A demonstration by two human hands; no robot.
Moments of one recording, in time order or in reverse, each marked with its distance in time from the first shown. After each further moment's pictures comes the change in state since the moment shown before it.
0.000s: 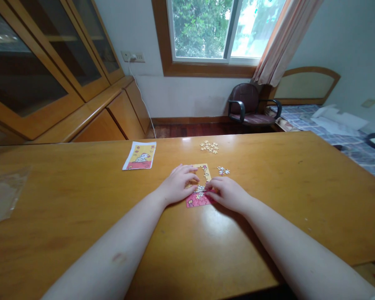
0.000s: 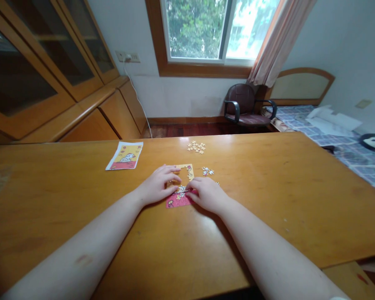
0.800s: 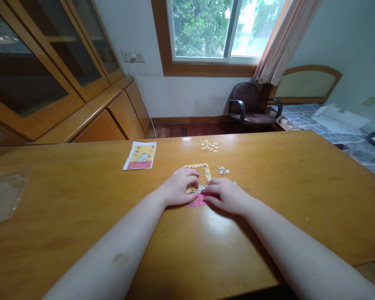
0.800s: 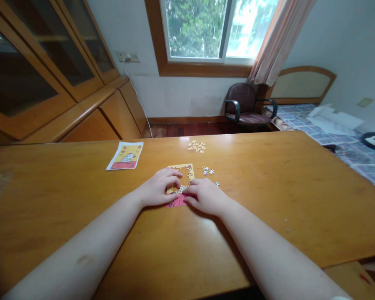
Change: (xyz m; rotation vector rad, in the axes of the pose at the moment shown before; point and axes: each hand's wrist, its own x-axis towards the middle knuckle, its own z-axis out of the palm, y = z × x) left_hand -0.002 0.004 -0.002 -0.012 -0.060 0.090; right_hand -0.002 -0.007 -0.002 -0.063 -0.076 -0.109
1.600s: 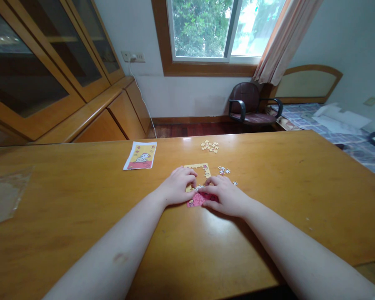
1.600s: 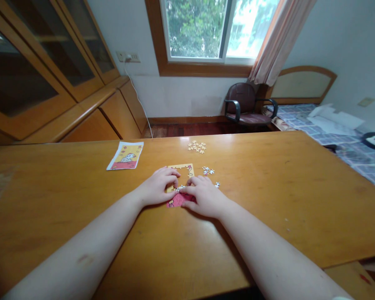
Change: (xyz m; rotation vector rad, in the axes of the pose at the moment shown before) left_hand 0.000 -0.002 0.002 0.039 0.038 -0.041; right_hand -0.002 -0.007 -0.001 -0.046 0.021 0.006
